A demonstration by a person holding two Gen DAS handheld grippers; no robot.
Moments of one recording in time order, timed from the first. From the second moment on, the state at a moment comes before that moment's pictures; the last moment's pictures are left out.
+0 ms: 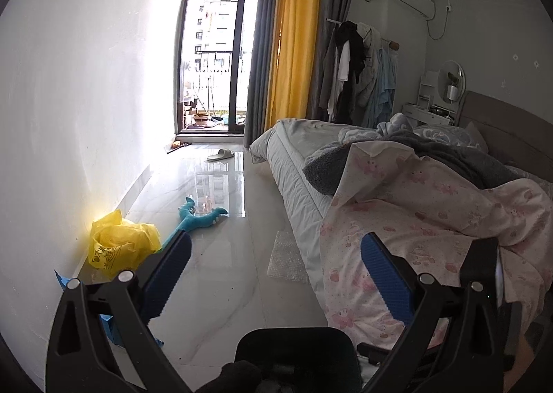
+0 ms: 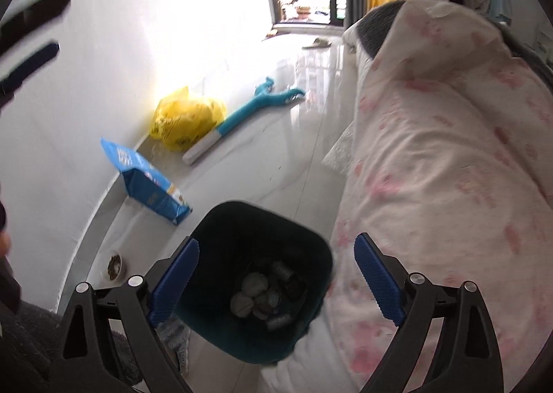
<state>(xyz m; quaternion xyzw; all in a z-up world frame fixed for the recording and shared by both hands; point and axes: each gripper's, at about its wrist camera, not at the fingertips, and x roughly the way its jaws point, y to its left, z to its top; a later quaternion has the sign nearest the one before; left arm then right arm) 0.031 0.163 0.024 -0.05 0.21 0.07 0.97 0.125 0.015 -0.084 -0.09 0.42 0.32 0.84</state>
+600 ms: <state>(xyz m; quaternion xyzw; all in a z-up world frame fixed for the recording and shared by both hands) 0.046 0.109 0.017 -0.02 0.22 0.04 0.98 0.115 -0.125 -0.008 -0.05 0.29 0.22 0.93</state>
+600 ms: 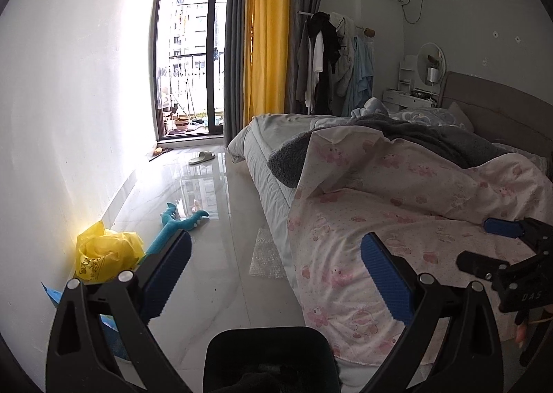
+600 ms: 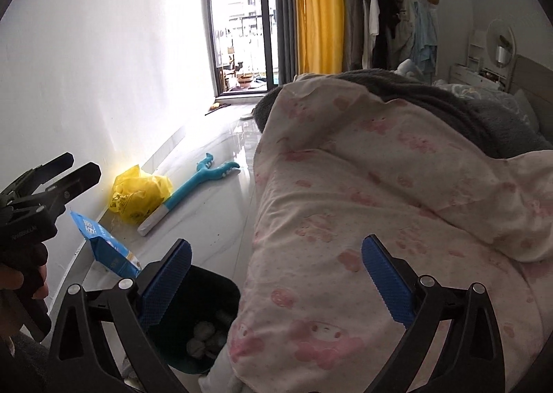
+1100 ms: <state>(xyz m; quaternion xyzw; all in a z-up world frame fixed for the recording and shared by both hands) 0.020 0.074 0.053 0.04 0.21 0.03 0.98 0.065 -0.223 0.053 -0.05 0.26 0.16 0.95</state>
